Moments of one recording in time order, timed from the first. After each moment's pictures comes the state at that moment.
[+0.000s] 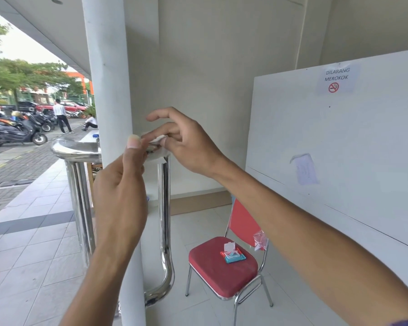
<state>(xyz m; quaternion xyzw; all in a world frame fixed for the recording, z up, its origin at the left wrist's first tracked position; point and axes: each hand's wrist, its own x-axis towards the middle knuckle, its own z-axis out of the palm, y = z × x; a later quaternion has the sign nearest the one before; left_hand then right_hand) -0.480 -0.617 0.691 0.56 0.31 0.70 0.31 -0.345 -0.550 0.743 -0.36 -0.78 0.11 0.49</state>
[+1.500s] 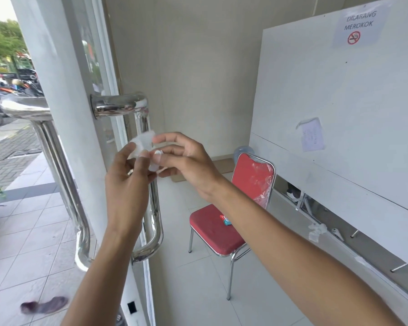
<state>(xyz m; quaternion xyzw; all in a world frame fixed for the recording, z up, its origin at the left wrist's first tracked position) -0.431 -0.592 0.623 0.49 0.39 0.67 0.41 -0.304 -0.569 0.641 -0.32 -0.62 0.45 0.56</state>
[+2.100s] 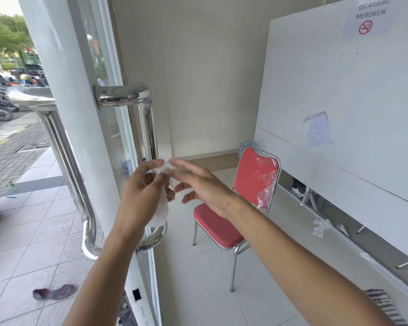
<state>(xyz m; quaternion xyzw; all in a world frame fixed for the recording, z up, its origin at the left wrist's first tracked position) -0.434 -0.597 0.595 0.57 0.45 0.54 0.43 -0.285 -0.580 0.594 -0.43 -0.61 0.49 0.44</state>
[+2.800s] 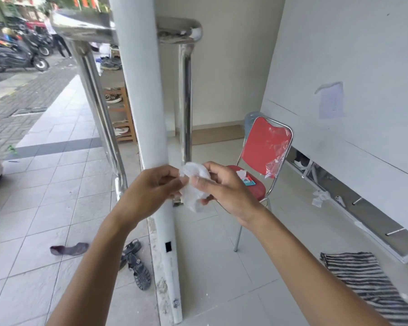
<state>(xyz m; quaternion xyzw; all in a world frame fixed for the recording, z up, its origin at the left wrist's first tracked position) -0.536 -0.599 0.538 0.69 0.41 0.34 0.49 -0.350 -0.626 0.521 -0.44 -0.57 0.48 0.50</state>
